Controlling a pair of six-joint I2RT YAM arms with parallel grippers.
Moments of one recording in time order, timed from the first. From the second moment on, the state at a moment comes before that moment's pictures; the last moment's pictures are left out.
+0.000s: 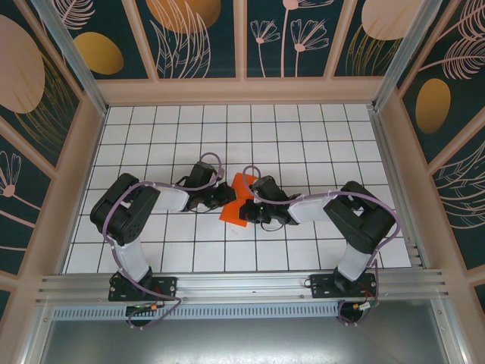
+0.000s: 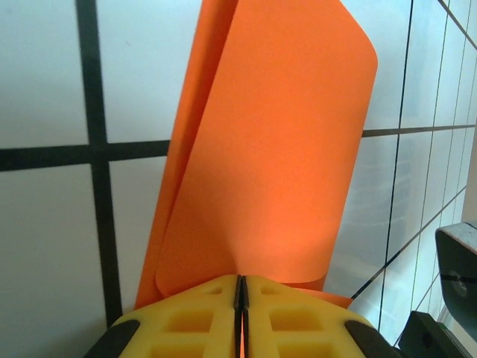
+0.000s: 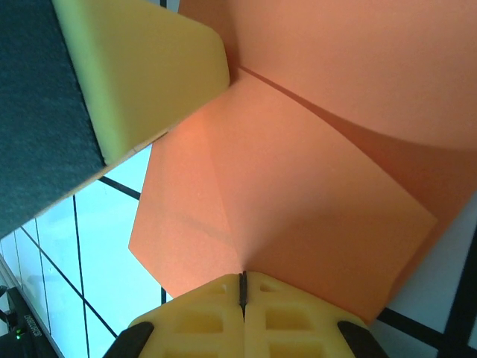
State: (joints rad) left arm -0.54 1.82 0.76 0.23 0.48 -0.86; right arm 0.81 1.73 0.69 0.16 -0.35 0.87
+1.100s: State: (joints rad) left arm -0.52 1.70 0.76 0.23 0.57 -0.81; right arm 0.79 1.73 0.71 0.13 -0.40 0.78
